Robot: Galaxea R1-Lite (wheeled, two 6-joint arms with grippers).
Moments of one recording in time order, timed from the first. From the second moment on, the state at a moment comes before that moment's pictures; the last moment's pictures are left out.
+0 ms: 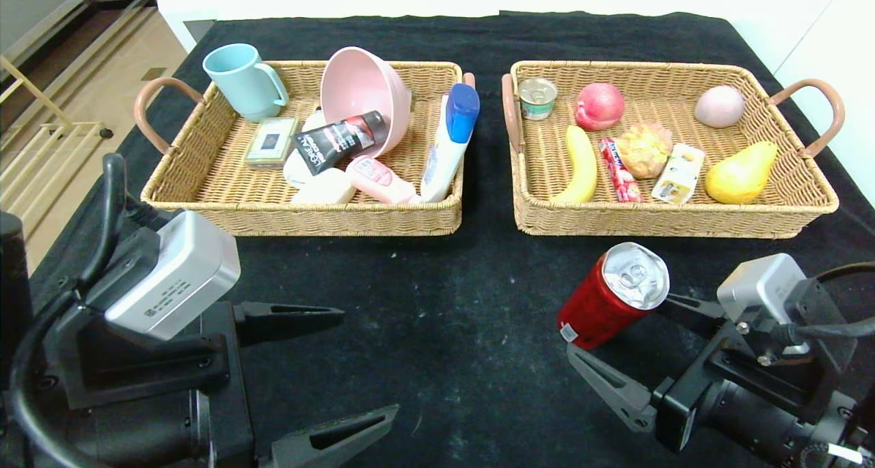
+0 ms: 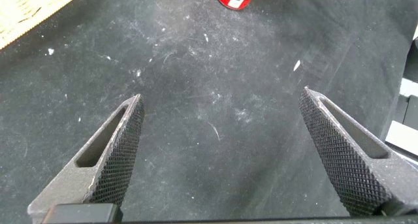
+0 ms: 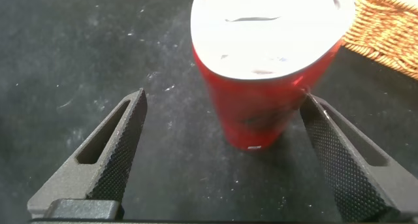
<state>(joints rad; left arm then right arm) -0.63 1.20 -0.69 -0.17 -0.29 0.16 0.76 1.43 -0.40 -0.92 -0.15 -0.11</state>
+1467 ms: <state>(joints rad) -0.64 1.21 -0.68 -0.17 -0.29 0.16 0.71 1.51 -0.42 -1.01 -0.14 -0.10</state>
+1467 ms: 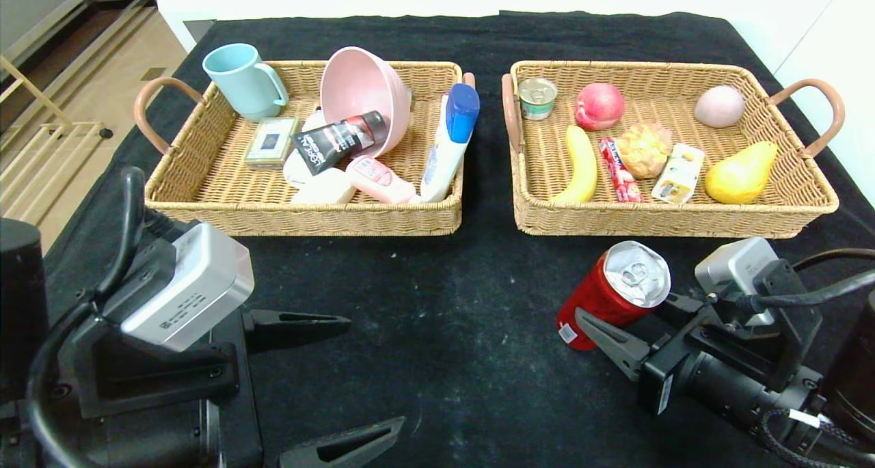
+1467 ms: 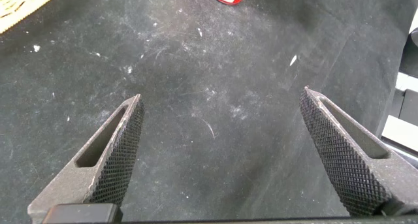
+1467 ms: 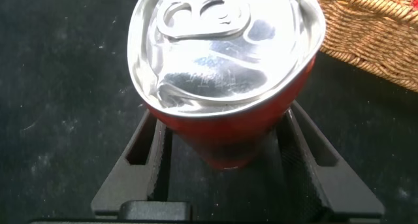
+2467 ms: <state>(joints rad) -0.65 1.21 -0.67 -0.17 -0.30 0.16 0.71 1.51 -0.41 -1.01 -0.14 -0.10</state>
